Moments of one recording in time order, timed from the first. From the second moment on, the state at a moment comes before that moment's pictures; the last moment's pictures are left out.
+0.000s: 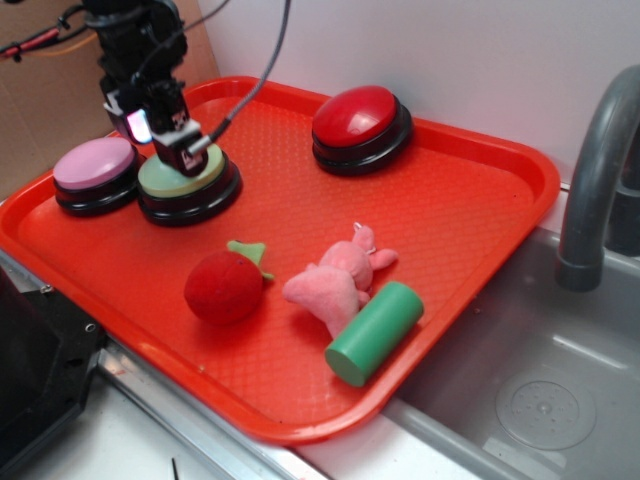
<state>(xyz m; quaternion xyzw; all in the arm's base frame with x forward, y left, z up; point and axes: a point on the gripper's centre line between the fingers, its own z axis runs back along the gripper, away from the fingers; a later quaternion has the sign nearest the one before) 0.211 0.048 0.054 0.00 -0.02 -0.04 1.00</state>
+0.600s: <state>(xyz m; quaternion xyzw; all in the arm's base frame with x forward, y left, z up) 0.223 0.052 0.050 0.01 -0.03 -0.05 1.00</state>
